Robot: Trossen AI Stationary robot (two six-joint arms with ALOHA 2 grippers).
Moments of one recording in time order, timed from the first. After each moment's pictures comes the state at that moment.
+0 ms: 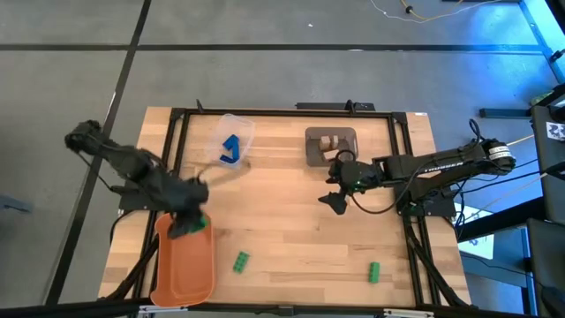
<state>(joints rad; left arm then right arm) -0.51 1.01 1.15 -1.03 0.08 -0.73 0.10 1.21 0.81 -0.40 0.09 0.60</state>
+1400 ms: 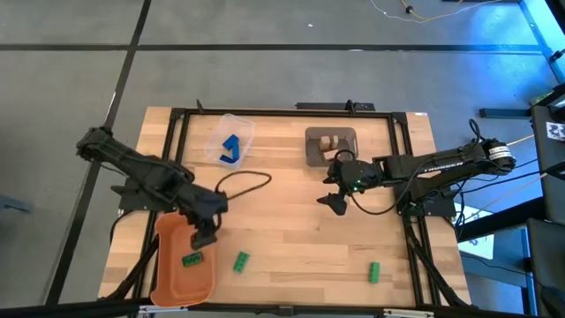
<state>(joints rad) -0.46 1.26 1.30 -1.03 0.20 -0.90 0.10 1.21 0.81 -0.36 0.06 0.55</state>
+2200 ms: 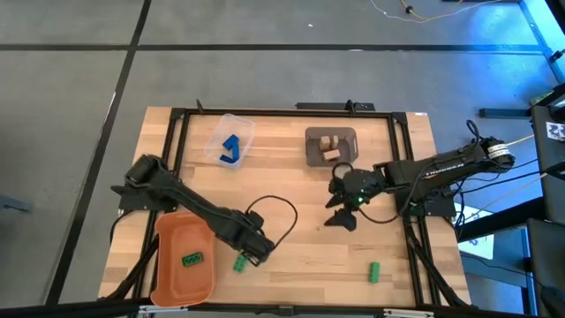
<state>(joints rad) -0.49 1.87 1.50 -1.05 -0.02 -1.38 0.19 1.21 0.81 -0.34 -0.22 0.68</state>
